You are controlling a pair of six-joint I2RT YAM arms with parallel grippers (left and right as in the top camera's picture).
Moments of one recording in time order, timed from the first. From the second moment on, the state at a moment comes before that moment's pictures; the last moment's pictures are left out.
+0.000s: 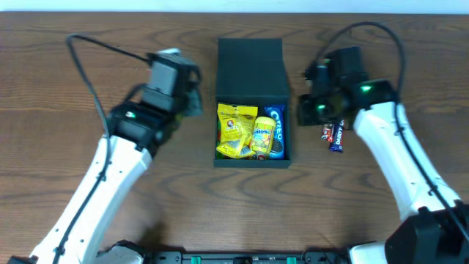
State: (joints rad) left arm -0.36 1.38 1.30 -0.79 -0.13 -0.54; right arm 0.25 1.60 1.32 -0.92 -0.27 0.16
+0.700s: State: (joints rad) left arm -0.34 1.64 1.03 -0.55 0.24 -0.54; right arm 0.40 1.89 1.32 -0.85 -0.13 0.31
